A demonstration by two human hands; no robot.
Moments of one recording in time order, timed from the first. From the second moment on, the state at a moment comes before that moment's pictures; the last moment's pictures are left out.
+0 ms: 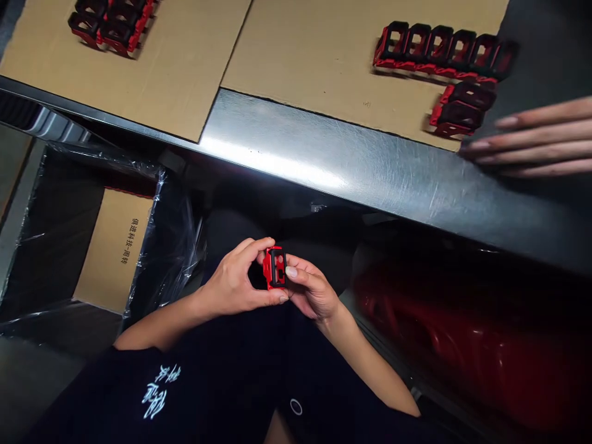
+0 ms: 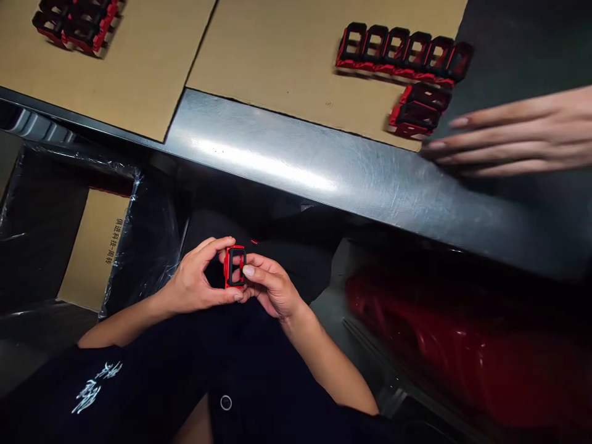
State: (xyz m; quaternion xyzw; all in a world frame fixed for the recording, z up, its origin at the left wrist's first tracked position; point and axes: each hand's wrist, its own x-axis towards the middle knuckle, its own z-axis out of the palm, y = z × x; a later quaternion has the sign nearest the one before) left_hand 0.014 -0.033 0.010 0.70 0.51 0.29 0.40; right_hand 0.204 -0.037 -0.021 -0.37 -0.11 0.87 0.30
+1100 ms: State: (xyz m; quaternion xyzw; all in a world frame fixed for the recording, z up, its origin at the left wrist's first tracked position) left_hand 0.006 -0.048 -0.021 0.64 0.39 0.45 0.49; right_hand 0.211 -0.030 0.013 -0.50 -0.50 0.62 0.34
